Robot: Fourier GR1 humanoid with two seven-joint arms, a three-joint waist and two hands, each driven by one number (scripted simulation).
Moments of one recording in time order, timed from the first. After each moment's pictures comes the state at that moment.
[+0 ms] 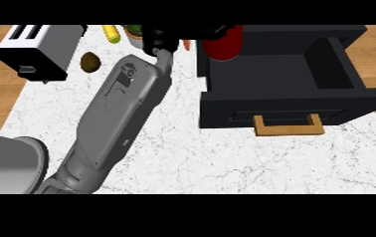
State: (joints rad) left arm -1.02 0.00 -0.13 -1.08 0.30 0.53 0.16; right arm 0.41 -0.02 -0.70 -2.28 -0.55 0.46 0.28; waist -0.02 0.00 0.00
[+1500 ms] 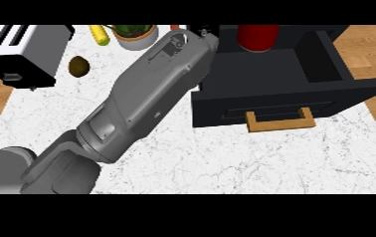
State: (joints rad) left arm -1.39 0.00 -0.43 -0.56 0.76 0.68 -0.05; right arm 0.36 -0.02 -0.65 -2.30 -0.53 0.44 0.30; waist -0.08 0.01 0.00
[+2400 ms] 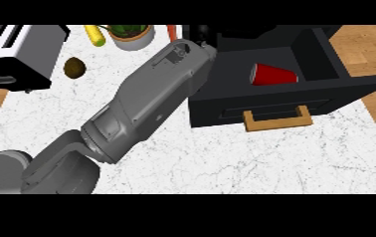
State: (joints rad) left arm -1.39 0.00 -0.60 -0.47 0.92 0.79 -0.13; right arm 0.33 -0.04 -0.65 -2.31 -0.53 0.44 0.33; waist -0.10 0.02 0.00
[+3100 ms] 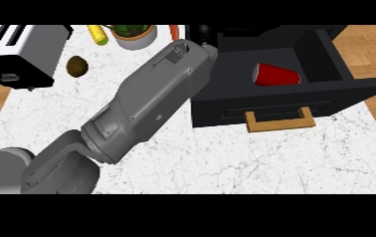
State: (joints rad) left arm -1.39 0.00 -0.60 -0.48 1.01 0.78 -0.24; right arm 0.26 -0.09 -0.65 -2.35 -0.34 0.51 0.17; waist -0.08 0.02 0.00
